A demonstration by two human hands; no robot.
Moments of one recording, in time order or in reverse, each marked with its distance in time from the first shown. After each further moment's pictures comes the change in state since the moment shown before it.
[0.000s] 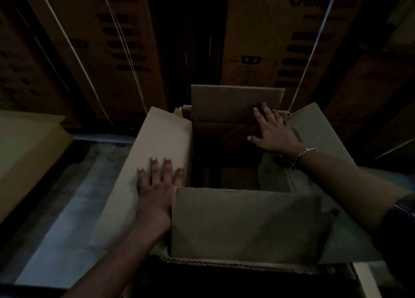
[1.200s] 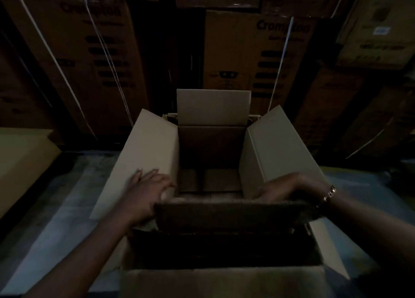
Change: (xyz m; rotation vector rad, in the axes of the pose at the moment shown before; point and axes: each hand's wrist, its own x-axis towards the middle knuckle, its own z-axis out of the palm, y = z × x) left_hand -0.031 -0.024 -0.020 -0.324 -0.024 0.291; right_hand -0.180 -0.033 -0.066 0.415 -1.068 -0.126
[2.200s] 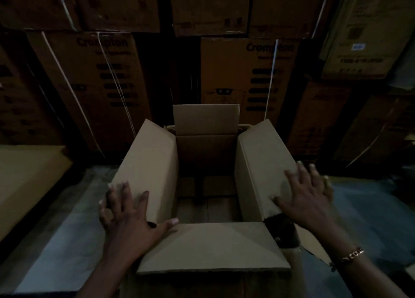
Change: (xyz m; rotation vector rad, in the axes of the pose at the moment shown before) left_hand -0.097 0.049 0.032 0.102 0.329 -0.509; right_hand -0.045 0.085 0.117 -0.277 1.298 0.449
